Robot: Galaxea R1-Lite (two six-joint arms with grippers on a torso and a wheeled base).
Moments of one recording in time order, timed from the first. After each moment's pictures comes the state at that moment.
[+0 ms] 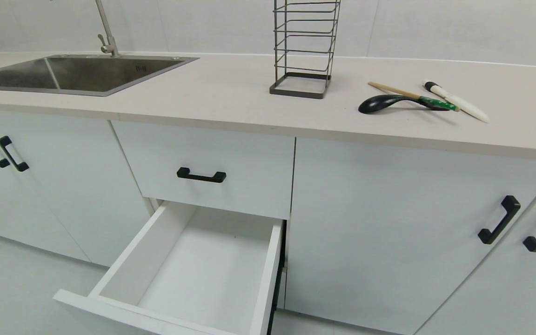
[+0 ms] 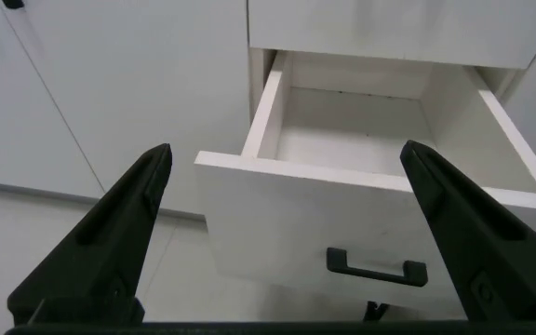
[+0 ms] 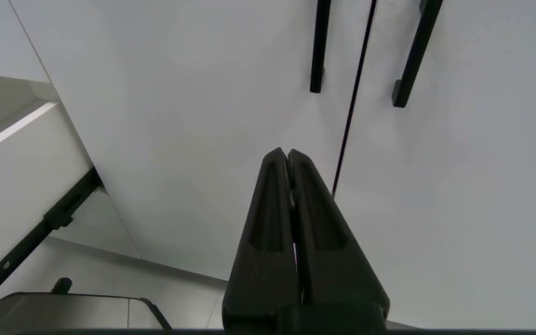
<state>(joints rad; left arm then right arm) 0.00 0.00 0.00 0.00 -0.04 0.00 0.00 0.00 0.00 0.00 0.06 -0.01</state>
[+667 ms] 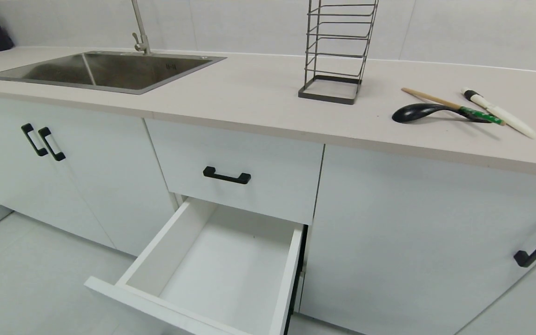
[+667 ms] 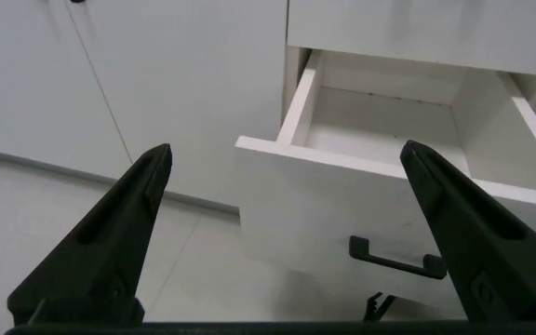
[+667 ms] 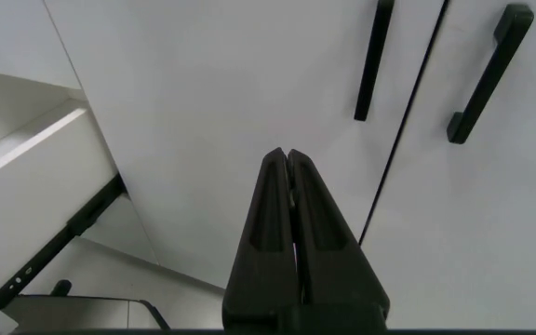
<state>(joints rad) 0.00 0.00 0.00 0.00 -0.04 0.00 0.00 0.00 0.00 0.00 0.05 -0.01</state>
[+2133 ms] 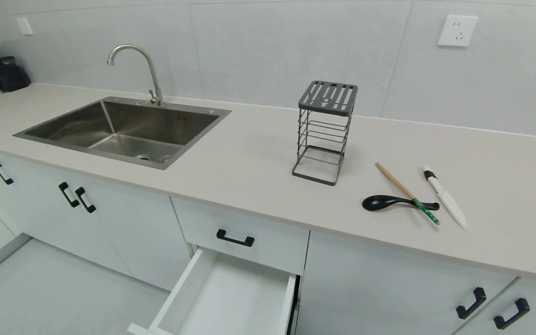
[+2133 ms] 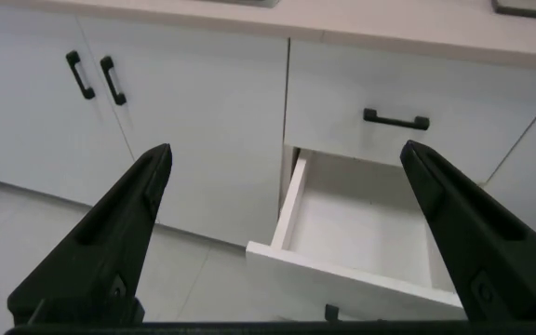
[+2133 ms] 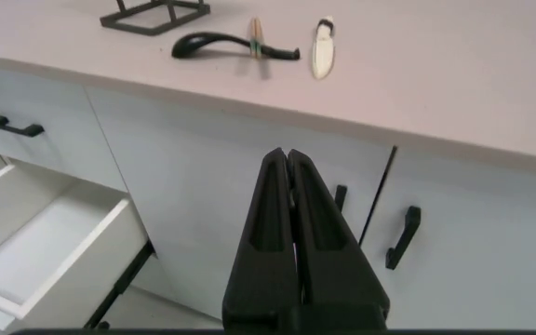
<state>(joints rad) 0.00 0.00 0.00 0.00 -0.04 0.00 0.00 0.00 0.00 0.00 0.05 -0.01</state>
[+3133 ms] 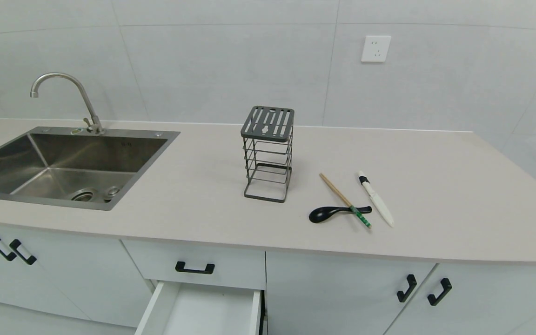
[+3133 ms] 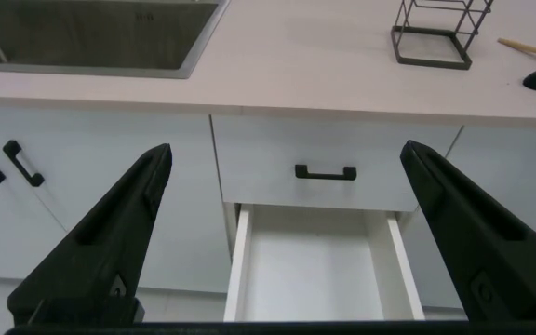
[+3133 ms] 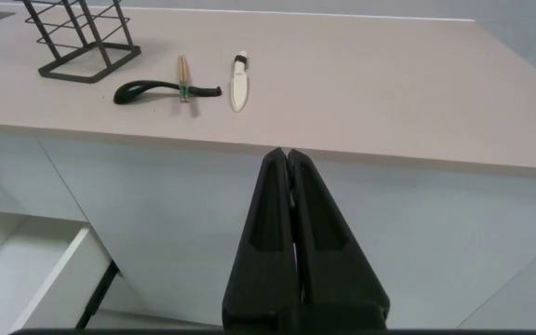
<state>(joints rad) 0.00 0.00 0.00 0.00 -0.04 0.00 0.00 0.00 0.00 0.00 0.05 -0.01</state>
